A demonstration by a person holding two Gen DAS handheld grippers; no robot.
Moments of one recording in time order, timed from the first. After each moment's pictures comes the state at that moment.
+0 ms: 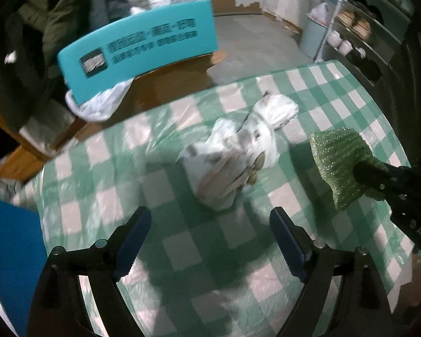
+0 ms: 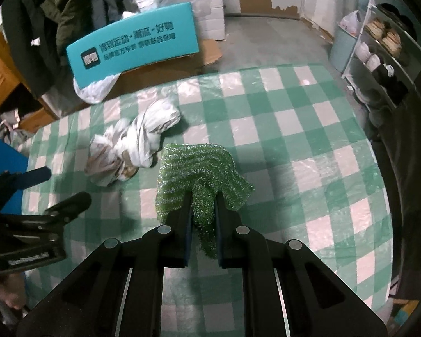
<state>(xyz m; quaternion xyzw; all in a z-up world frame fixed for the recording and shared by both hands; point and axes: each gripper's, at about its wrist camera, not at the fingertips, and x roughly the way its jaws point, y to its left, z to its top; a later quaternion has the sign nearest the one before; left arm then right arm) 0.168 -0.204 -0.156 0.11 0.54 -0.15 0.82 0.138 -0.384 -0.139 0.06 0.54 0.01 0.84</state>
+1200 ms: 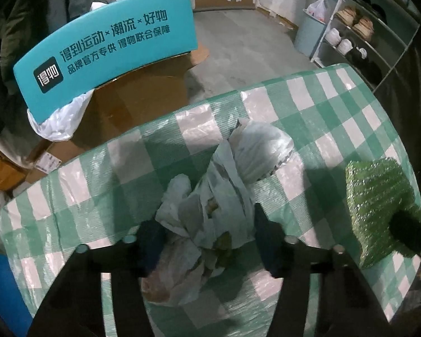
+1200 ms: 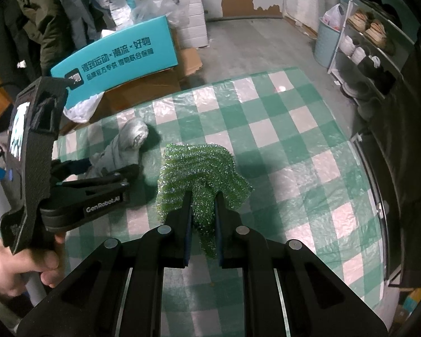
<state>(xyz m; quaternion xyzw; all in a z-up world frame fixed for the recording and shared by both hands) 0.223 -0.252 -0.194 0.10 0.56 -0.17 0.81 0.146 -0.407 -0.130 0.09 0.53 -0.02 0.84</state>
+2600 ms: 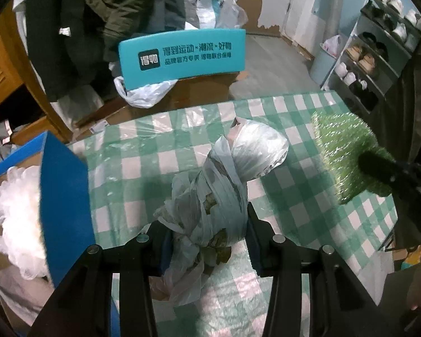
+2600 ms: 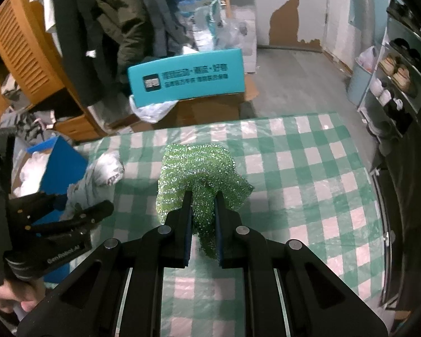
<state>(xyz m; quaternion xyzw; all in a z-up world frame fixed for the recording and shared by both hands) 0.103 -0.119 -0.084 0.03 0.53 -0.12 0.84 0.091 -0.317 -0.049 0.05 0.48 0.07 0.87</state>
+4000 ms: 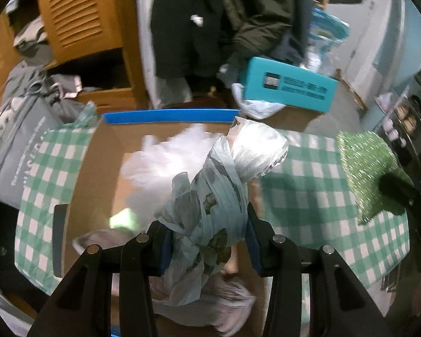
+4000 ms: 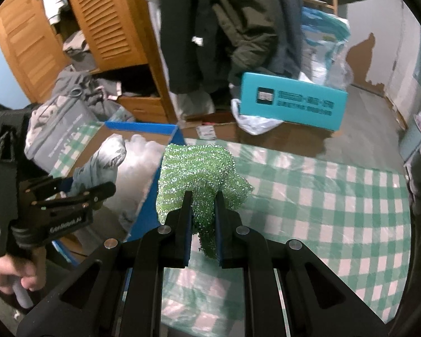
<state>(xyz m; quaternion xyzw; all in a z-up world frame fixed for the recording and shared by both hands) 0.061 0.092 -0.048 -0.05 0.50 0.03 0.87 0.081 -0.127 -0.004 -0.02 0.46 0.22 0.86</state>
